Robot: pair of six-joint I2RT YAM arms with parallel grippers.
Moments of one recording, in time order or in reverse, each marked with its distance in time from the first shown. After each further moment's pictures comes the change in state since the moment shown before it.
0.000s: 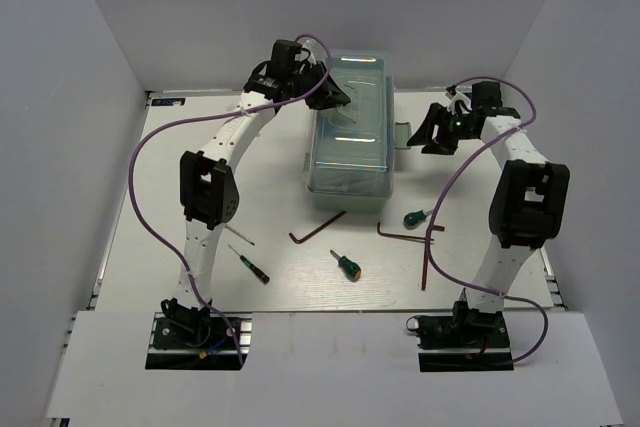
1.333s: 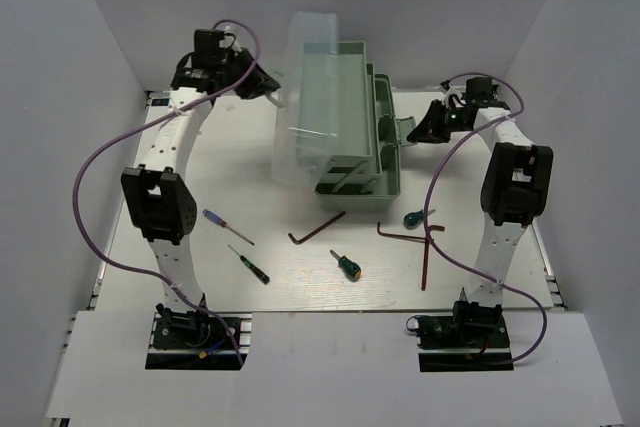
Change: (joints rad) left arm 0.225 -0.291 -0.219 -0.074 -0.063 0.053; right arm -0.007 0.267 0.207 0.040 -0.102 -0.010
